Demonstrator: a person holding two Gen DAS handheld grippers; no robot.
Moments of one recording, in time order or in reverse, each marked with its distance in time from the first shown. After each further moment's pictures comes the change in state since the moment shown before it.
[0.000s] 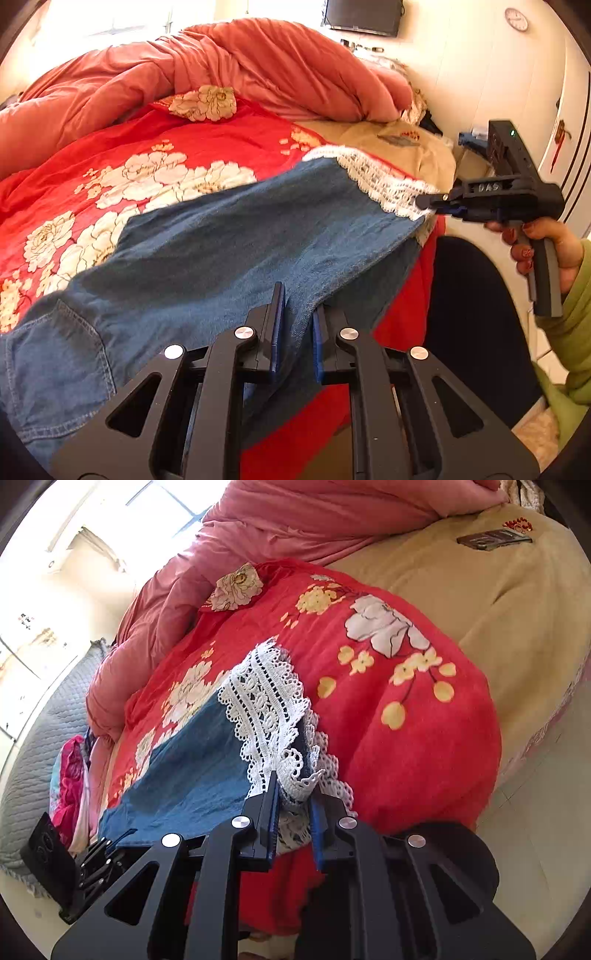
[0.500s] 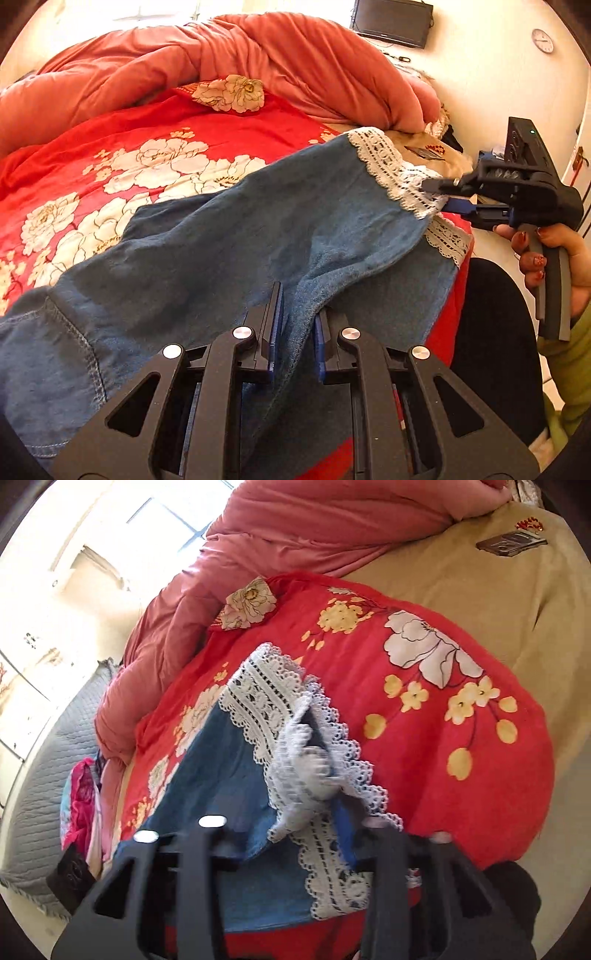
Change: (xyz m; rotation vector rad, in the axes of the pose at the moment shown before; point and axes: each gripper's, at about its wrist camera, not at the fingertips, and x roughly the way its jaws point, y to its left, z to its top) left arm 0.020 0.019 0.007 -0.100 -0.033 0.019; right arm 0.027 0.025 0.026 0.040 -0.056 0.040
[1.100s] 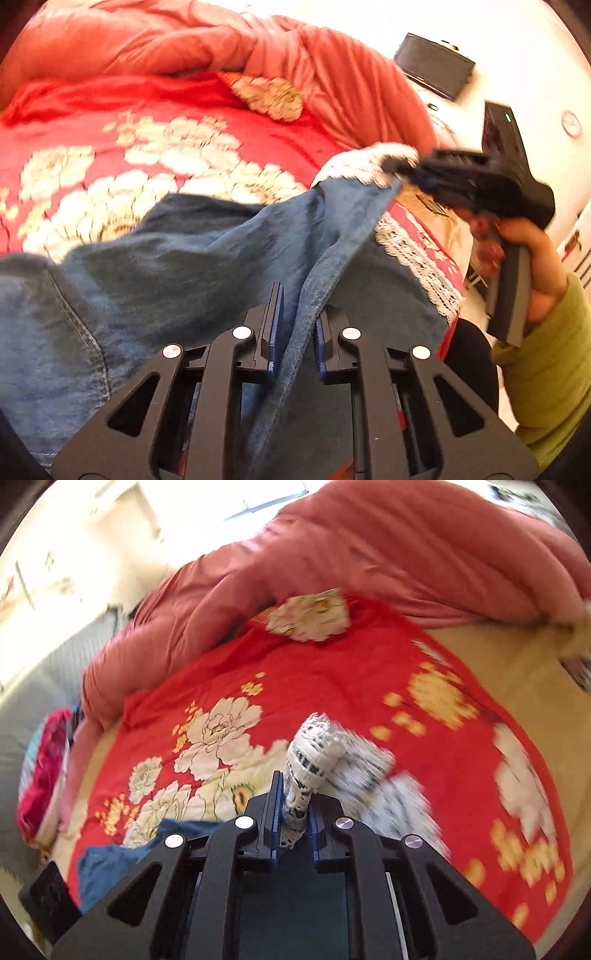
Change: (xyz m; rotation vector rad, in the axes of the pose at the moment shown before) left arm -0.007 0.036 0.008 -0.246 -0.062 -0.071; right arm 0.056 0.089 0.056 -0.260 -0.018 -0.067
